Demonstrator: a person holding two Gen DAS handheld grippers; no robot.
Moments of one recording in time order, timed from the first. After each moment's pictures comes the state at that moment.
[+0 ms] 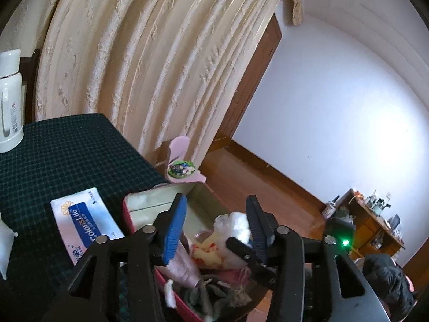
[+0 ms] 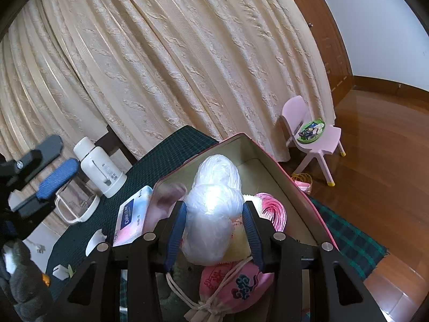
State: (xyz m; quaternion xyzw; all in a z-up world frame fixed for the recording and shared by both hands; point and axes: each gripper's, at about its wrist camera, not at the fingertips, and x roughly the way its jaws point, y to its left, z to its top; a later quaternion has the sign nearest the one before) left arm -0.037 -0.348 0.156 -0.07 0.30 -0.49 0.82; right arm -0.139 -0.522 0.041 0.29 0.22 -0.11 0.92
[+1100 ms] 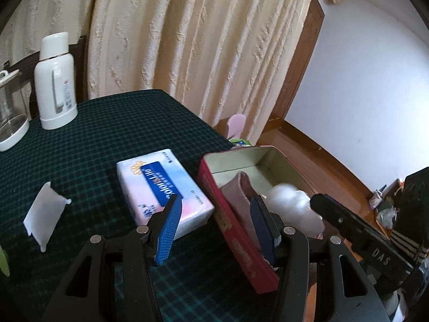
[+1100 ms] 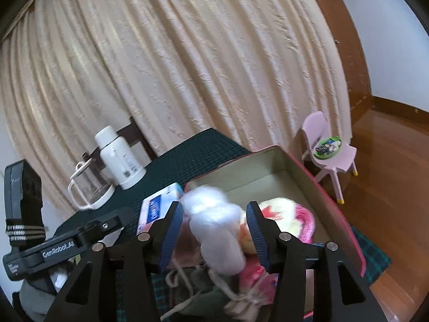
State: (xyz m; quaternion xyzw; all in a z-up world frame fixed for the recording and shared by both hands) left arm -0.031 -0.309 0.101 0.00 0.35 -0.36 0.86; right arm -0.135 -0.491 0.071 0.23 0.22 -0.06 0.95
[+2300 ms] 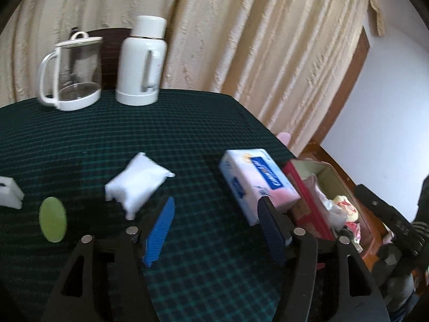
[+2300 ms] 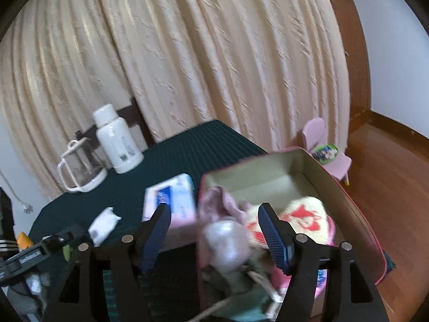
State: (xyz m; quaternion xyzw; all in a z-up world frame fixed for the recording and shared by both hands) left arm -0.021 -0.172 0.091 -0.07 0.36 -0.26 0.90; right arm -0.114 -0.443 0.088 0.17 0.25 -0.08 0.95
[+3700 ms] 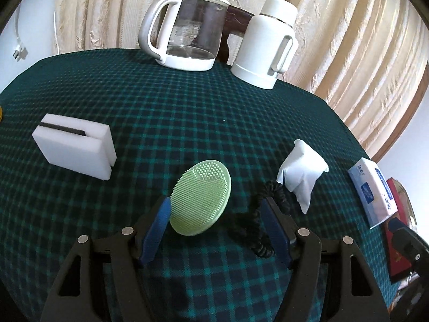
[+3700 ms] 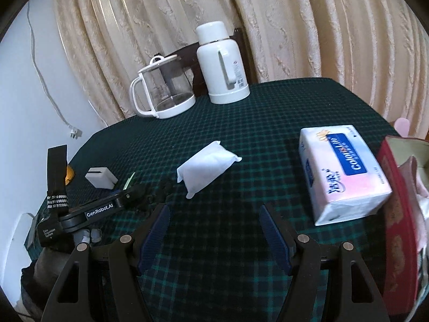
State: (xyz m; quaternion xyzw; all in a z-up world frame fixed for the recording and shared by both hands) left arm 0.029 -0.014 0.013 -0.12 0.40 -0.08 0.91; right arm -0.038 -0.276 0.050 0.10 0.36 0.12 0.92
